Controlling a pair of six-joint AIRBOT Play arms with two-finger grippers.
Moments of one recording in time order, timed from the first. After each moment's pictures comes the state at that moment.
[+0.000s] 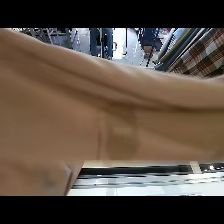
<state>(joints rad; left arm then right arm) 1.09 -1.12 1.73 -0.52 -1.20 -1.01 -1.09 -0.86 1.90 -0.84 1.25 1.27</state>
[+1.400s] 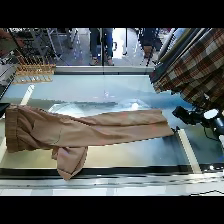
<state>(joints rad) 0.82 -1.53 1.30 0.26 -1.20 -0.98 -0.43 -1.42 1.15 -1.02 0.79 1.36</state>
